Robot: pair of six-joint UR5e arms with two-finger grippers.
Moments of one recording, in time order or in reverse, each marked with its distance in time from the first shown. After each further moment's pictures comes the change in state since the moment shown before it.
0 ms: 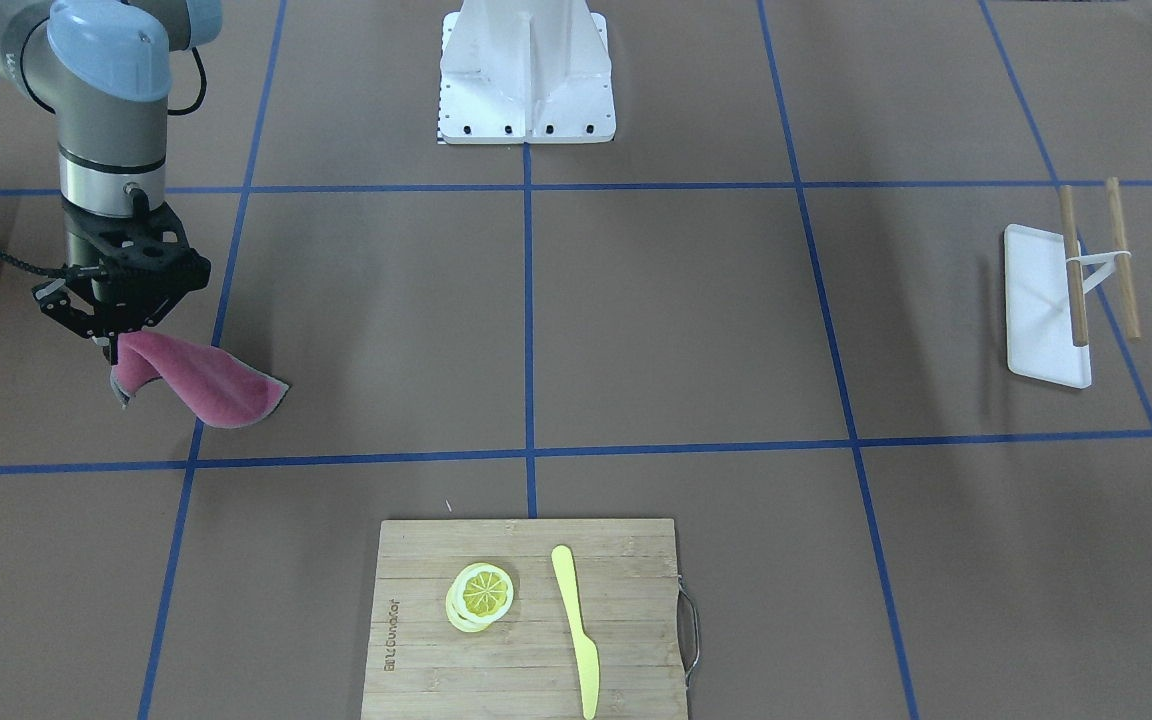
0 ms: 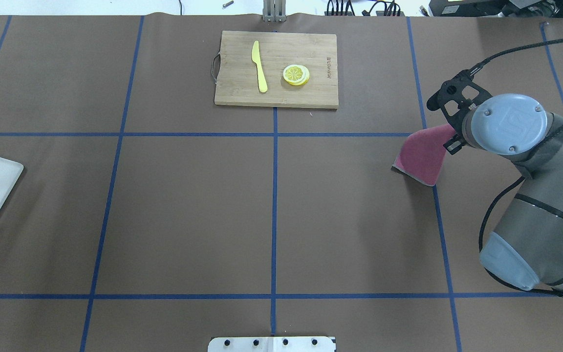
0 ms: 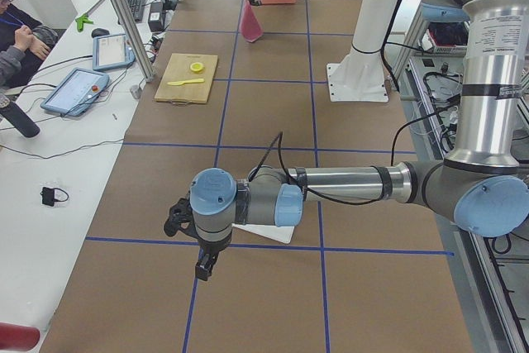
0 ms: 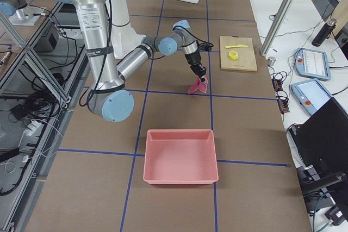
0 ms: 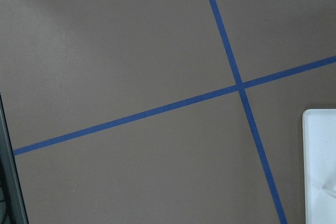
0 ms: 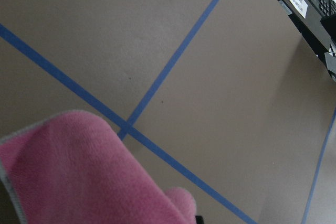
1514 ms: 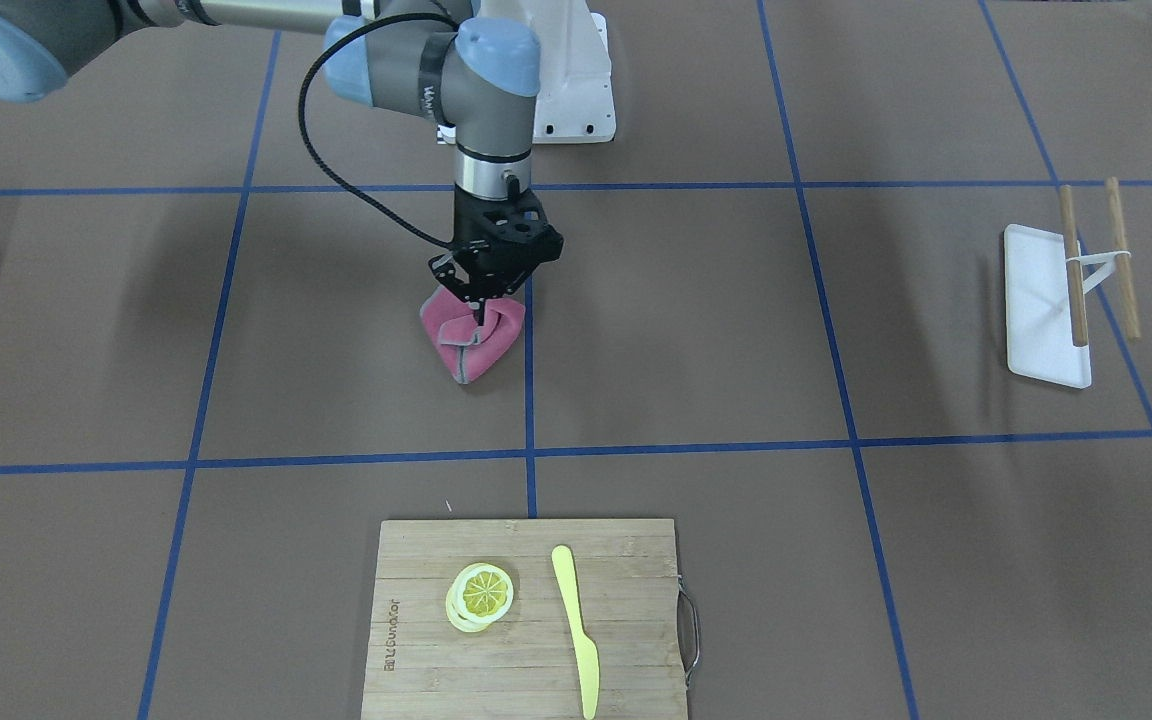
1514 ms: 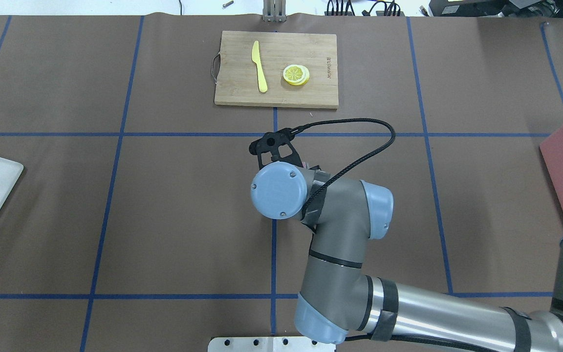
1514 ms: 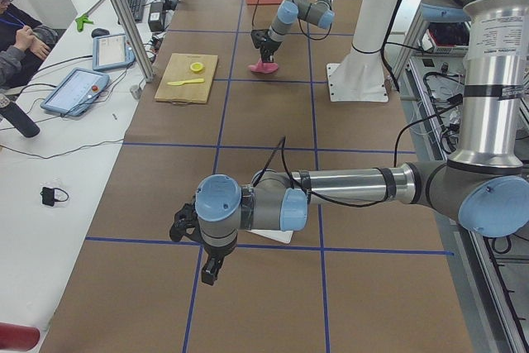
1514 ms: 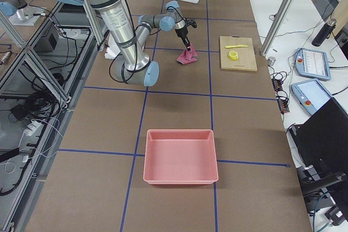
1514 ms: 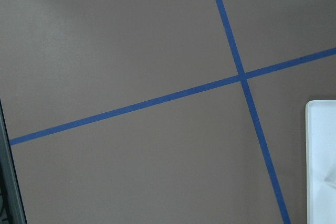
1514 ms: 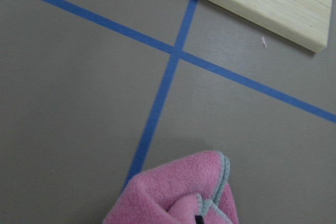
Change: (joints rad) left arm 0.000 0.020 0.001 -0.004 -0.002 0.000; right arm -0.350 0.575 -0.375 0.002 -0.030 0.619
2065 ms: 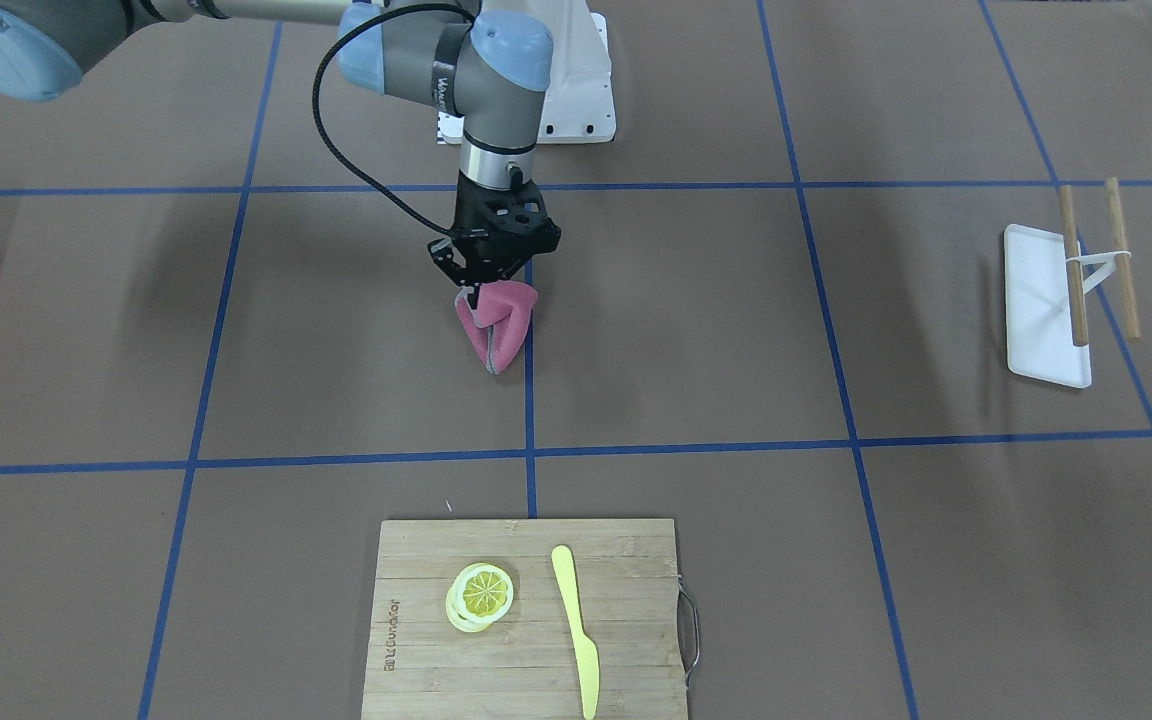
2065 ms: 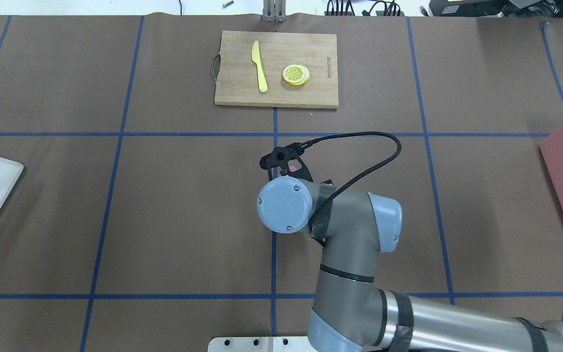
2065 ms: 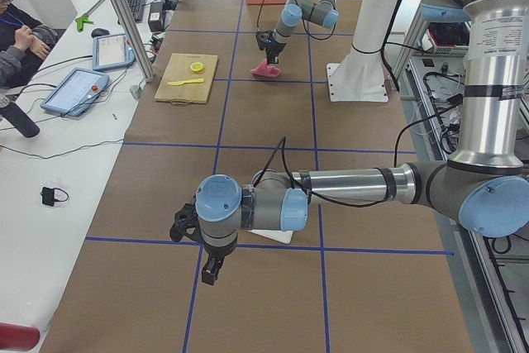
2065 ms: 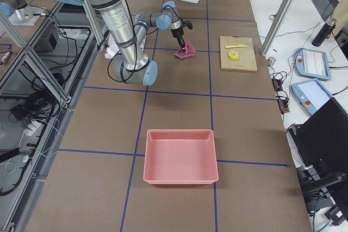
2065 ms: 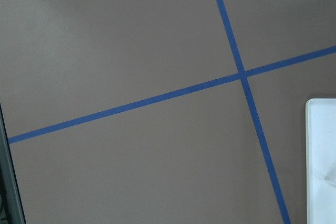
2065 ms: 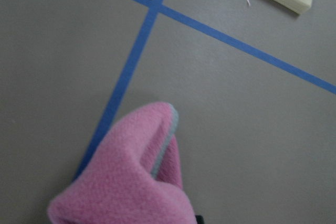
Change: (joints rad) left arm 0.000 0.001 -0.002 0.000 -0.002 0.000; right arm -0.014 -0.110 0.119 -0.139 0.005 -0.036
